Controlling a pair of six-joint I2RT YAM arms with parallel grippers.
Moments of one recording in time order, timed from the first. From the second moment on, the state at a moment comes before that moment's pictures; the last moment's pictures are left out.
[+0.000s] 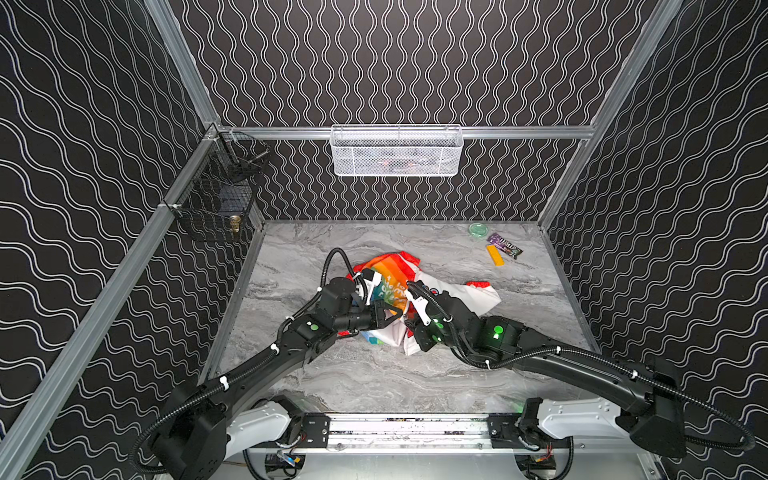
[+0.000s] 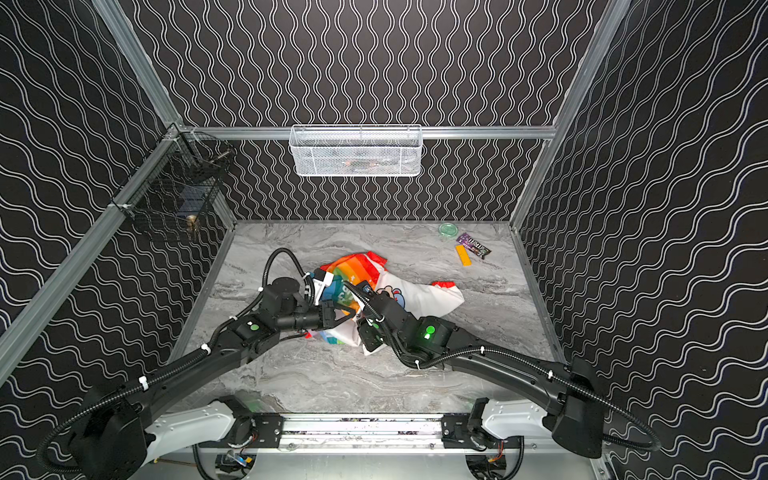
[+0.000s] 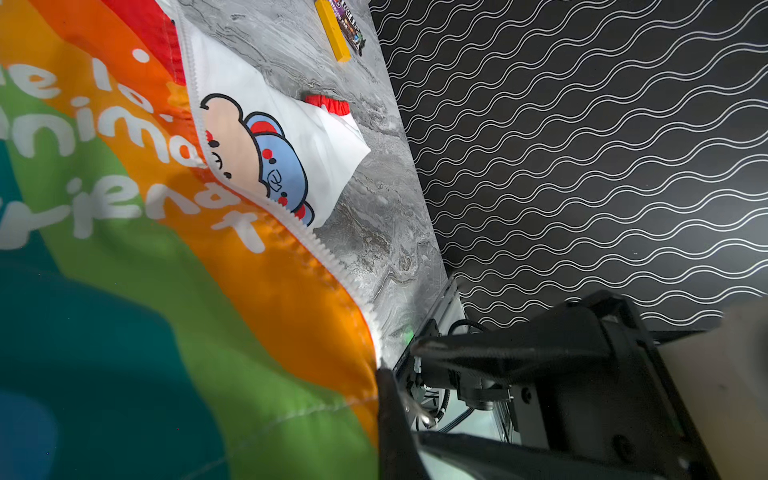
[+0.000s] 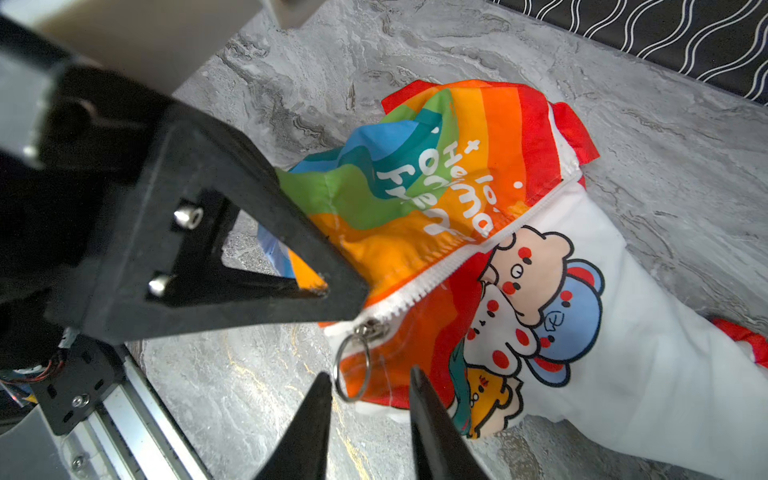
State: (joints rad) left arm -0.62 1.14 0.69 0.00 0.54 -0.82; right arm 1.07 1.24 1.01 -0.48 0.22 0.29
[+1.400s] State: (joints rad) left arm -0.62 1.14 0.69 0.00 0.54 -0.82; right arm 1.06 1.27 1.03 -0.47 0.17 0.26
